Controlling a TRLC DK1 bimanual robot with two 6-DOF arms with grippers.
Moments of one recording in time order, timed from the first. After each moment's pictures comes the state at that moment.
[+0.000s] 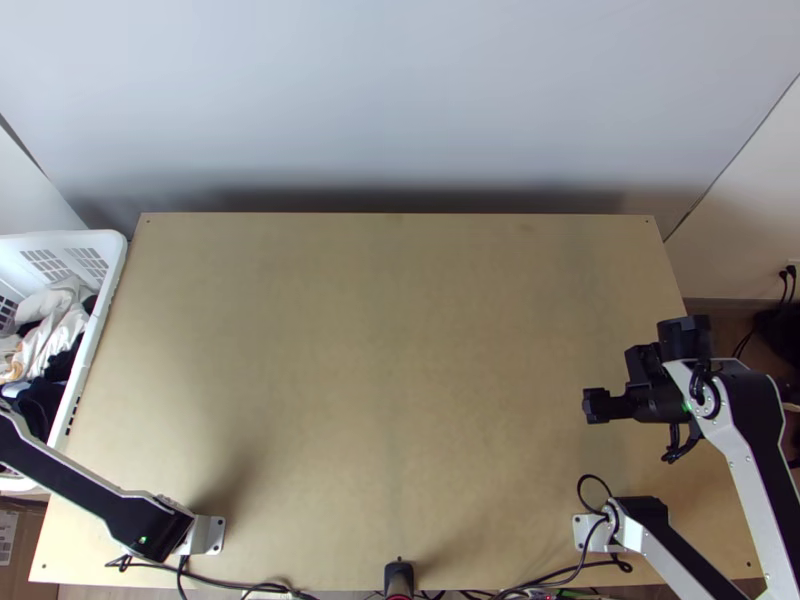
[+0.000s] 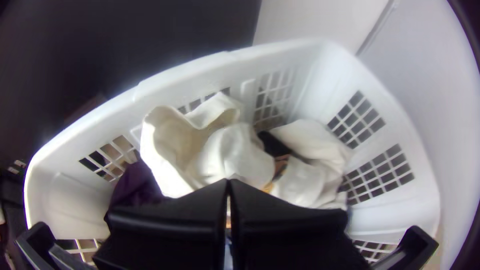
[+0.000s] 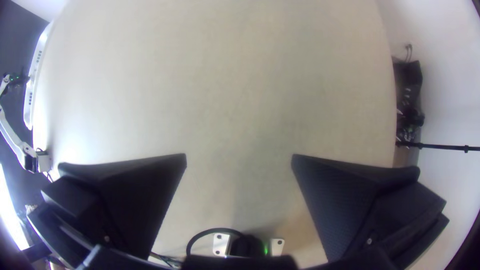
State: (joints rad) left arm 1.09 2.50 2.21 -0.57 0.05 -0.02; right arm 0.04 0.95 0.96 -1.26 -0.09 -0.04
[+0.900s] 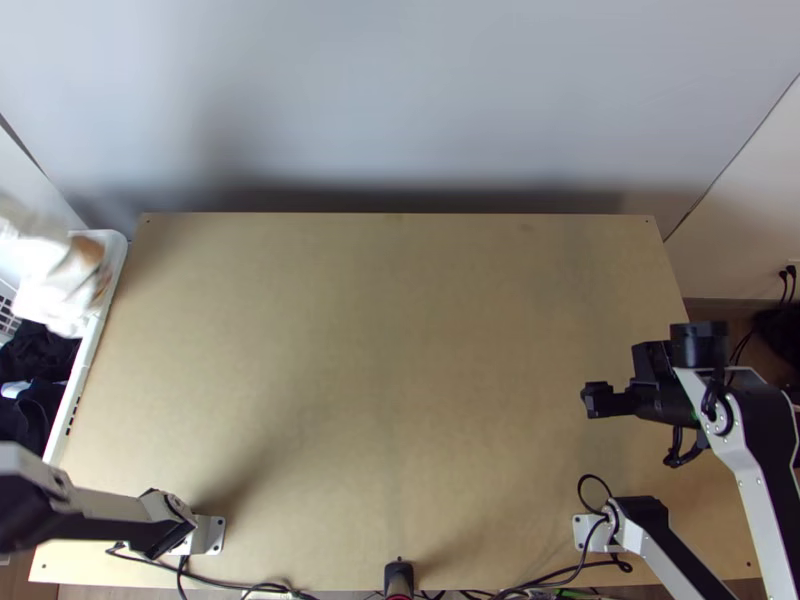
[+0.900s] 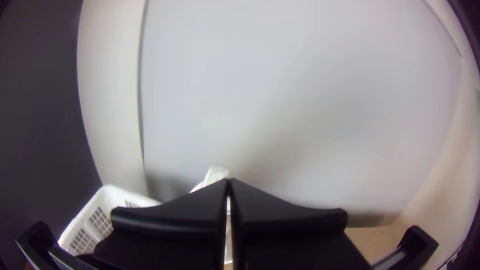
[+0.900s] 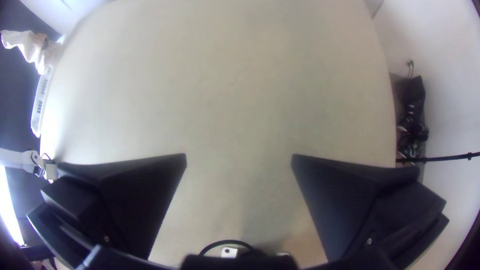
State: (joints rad) left arm 0.76 1.49 1.98 -0.79 0.54 0.04; right arm 0.05 0.88 0.97 -1.20 -0.13 -0.02
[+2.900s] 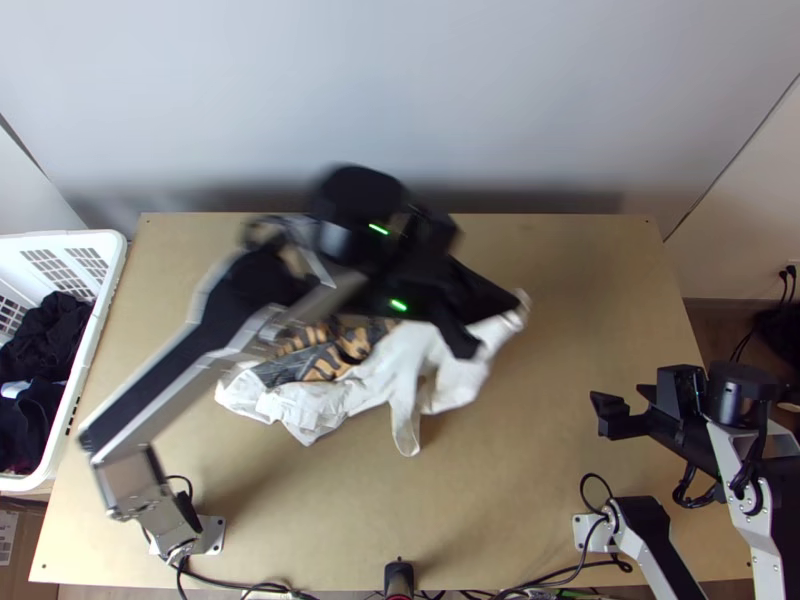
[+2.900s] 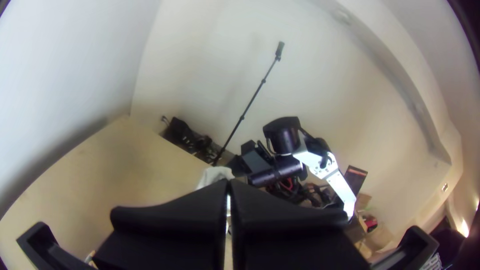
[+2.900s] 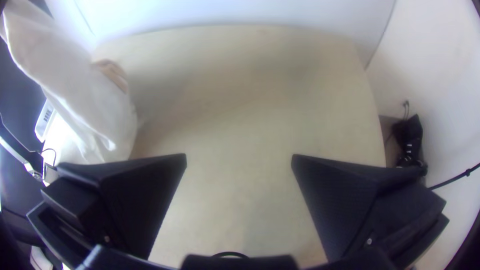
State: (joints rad) left arm -0.95 1.81 2.32 -0.81 0.46 -0.27; right arm 0.06 0.62 0.94 -1.13 -0.15 -0.03
